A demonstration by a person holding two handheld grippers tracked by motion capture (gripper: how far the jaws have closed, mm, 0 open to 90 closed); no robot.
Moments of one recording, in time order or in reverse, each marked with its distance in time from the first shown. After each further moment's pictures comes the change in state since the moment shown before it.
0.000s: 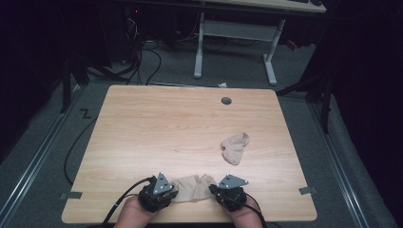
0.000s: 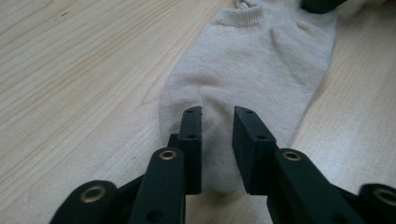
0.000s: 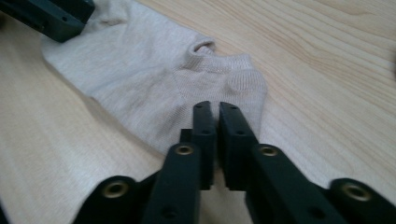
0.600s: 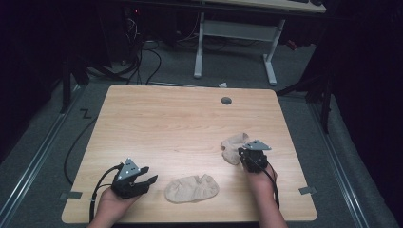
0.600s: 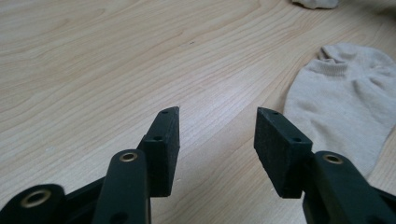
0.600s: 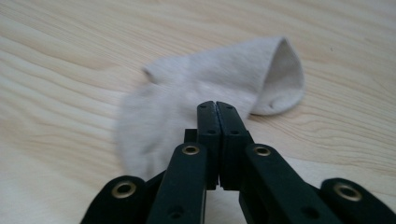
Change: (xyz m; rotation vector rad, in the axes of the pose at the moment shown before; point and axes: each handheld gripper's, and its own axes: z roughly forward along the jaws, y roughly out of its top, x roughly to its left) left arm 0.064 -0.020 -0.042 -0.171 0.091 -0.137; right arm -0.124 0.028 0.007 -0.022 -0.370 0.175
